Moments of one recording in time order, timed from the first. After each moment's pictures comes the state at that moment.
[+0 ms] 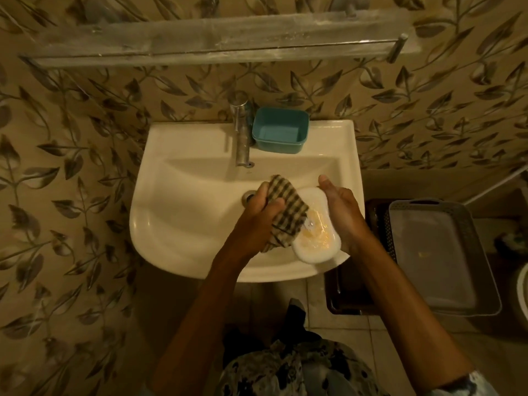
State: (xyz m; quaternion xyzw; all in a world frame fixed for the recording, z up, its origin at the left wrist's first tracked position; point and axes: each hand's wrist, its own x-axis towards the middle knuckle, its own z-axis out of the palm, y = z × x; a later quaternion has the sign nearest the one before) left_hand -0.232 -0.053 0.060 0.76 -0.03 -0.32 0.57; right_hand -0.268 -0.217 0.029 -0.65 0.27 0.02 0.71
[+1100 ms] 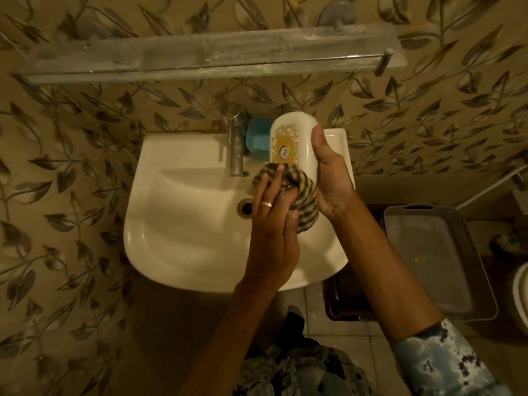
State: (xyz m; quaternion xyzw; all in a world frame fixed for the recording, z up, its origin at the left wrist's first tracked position) left_hand -0.262 -0.083 0.059 0.84 -0.26 0.07 0.47; right_hand -0.209 -0.210 0.089 -0.35 0.16 0.05 0.92
